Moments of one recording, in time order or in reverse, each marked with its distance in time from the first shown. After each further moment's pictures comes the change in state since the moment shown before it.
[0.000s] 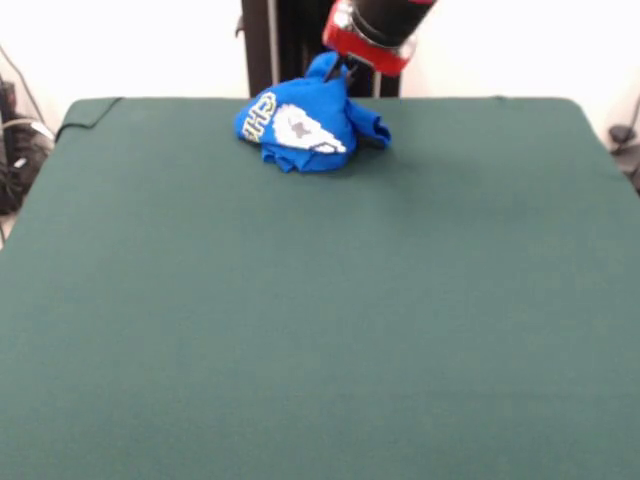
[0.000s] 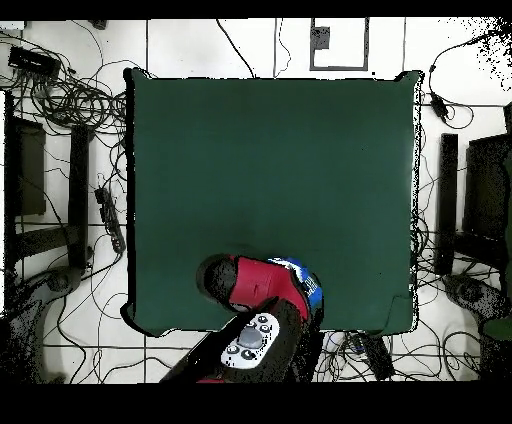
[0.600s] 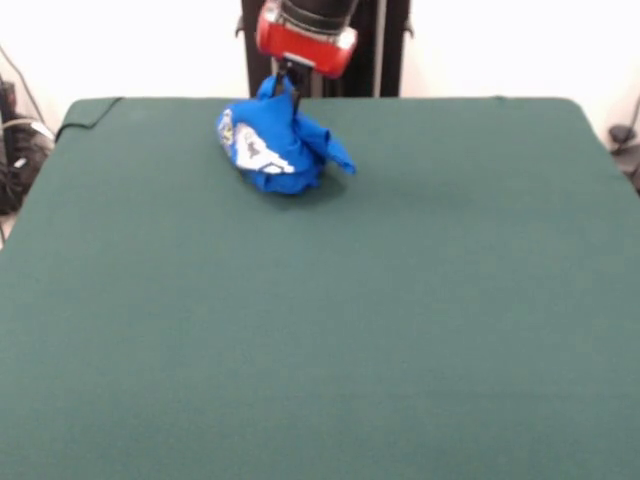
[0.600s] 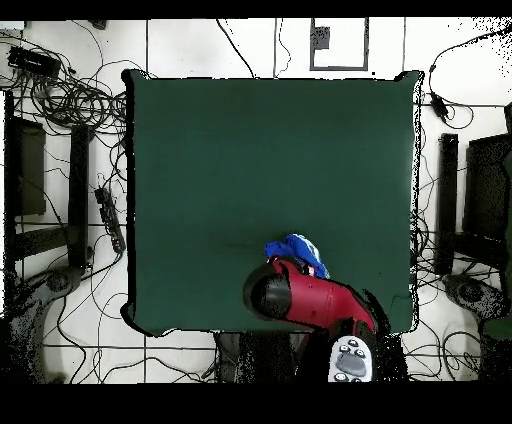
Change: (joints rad) arm -0.319 -0.198 0.179 0.118 -0.213 -0.372 0.000
